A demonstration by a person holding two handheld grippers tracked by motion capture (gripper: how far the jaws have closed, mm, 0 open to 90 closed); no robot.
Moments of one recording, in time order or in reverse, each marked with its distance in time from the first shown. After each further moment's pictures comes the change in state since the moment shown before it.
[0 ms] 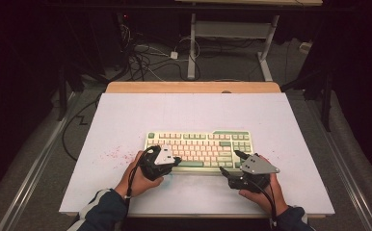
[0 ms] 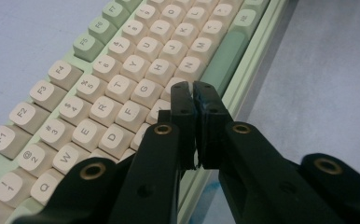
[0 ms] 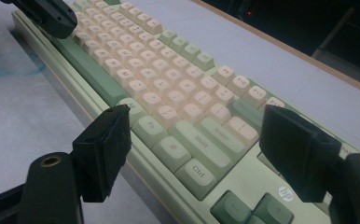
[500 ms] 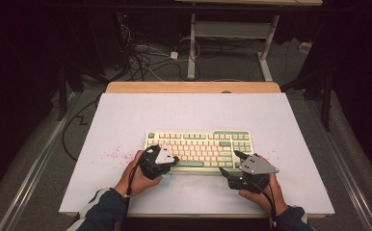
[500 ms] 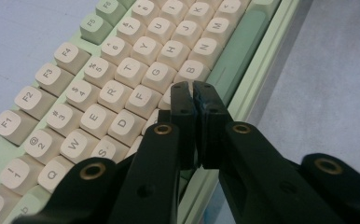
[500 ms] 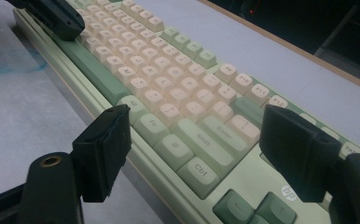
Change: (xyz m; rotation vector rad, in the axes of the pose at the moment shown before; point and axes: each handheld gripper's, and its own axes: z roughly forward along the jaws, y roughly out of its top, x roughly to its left) left arm 0.008 -0.005 0.005 0.019 0.036 0.011; right arm 0.001 -0.001 0.001 0.008 0.004 0.001
